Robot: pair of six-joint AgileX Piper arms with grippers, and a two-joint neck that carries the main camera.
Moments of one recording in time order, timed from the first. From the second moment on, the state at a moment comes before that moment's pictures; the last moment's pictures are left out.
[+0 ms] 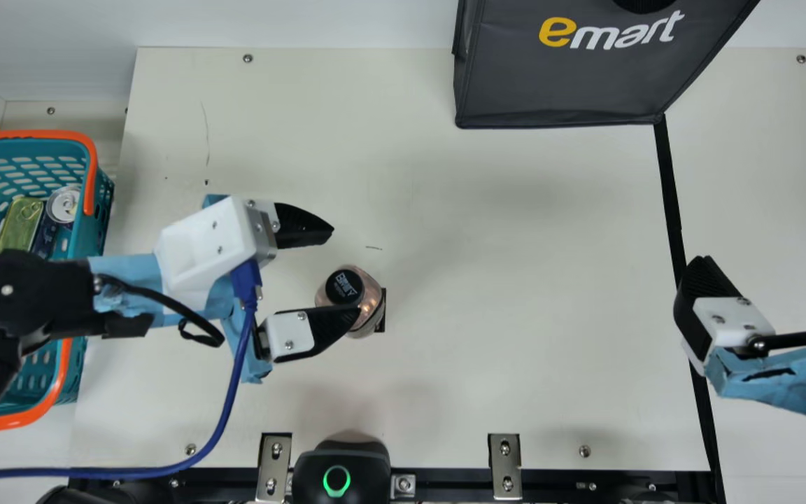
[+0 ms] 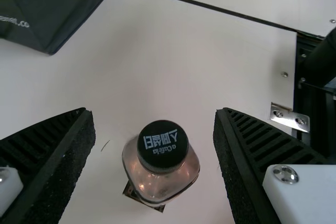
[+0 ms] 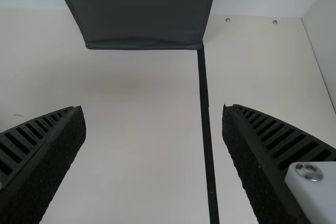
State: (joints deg) left arm -17.3 68.9 -48.3 -60.8 53.1 80.8; right arm 0.7 42.6 -69.8 -0.8 69.2 -2.3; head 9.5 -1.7
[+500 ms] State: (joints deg) left arm -21.8 61.8 -44.6 -51.8 37.5 68.9; right arm 0.7 42.6 -69.8 -0.8 69.2 -2.3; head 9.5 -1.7
